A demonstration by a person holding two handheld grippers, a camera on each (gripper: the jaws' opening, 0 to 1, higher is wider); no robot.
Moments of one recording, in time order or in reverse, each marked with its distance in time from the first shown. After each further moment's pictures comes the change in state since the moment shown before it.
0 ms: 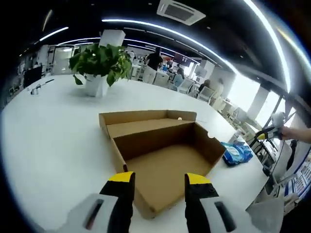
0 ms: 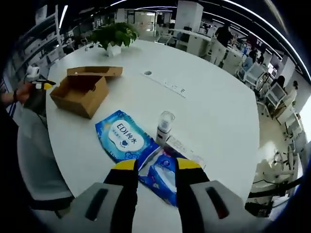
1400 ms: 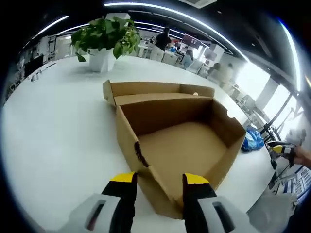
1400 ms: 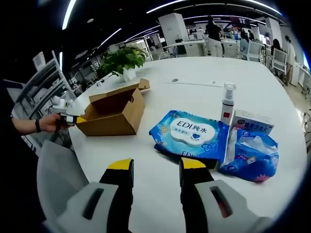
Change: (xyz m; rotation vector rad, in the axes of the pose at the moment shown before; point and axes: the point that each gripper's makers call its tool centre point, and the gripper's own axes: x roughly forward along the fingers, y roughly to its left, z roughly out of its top) left arm 0.033 0.027 -0.044 -0.023 0.184 0.057; right arm 0.032 0.139 -0.025 0.269 -0.211 0.176
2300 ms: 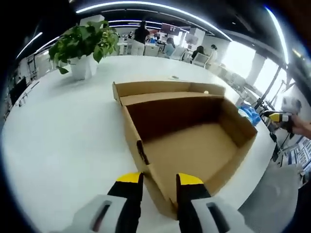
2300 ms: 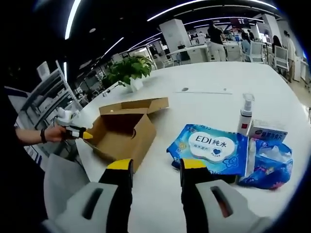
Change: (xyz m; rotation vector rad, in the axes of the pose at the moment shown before) left arm -0.009 0.005 -0.006 0.200 0.084 -0.054; right arm 0.030 0.034 0.034 0.035 -0.073 0.066
